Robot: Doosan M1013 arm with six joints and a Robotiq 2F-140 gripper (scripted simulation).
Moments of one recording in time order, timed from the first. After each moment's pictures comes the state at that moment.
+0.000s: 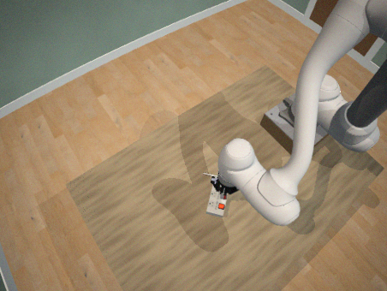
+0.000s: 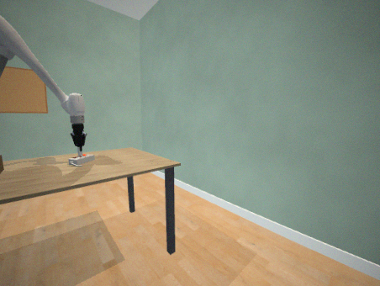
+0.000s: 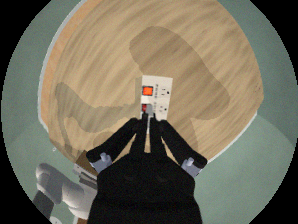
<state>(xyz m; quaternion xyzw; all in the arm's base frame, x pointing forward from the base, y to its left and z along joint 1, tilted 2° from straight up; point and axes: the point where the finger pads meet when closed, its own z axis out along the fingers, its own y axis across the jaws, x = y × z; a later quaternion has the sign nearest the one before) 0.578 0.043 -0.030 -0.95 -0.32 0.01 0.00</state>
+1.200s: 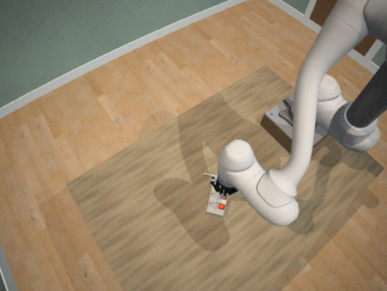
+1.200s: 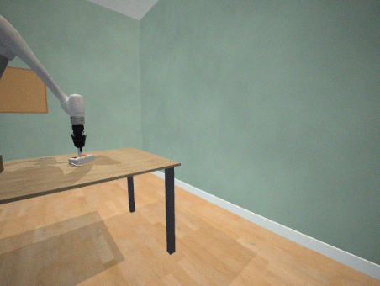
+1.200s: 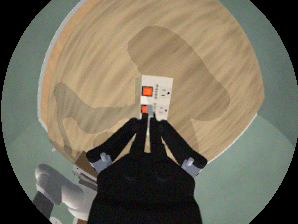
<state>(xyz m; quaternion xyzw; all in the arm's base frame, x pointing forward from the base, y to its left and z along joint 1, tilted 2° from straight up) 0.578 0.043 -0.038 -0.95 -0.32 0.01 0.00</state>
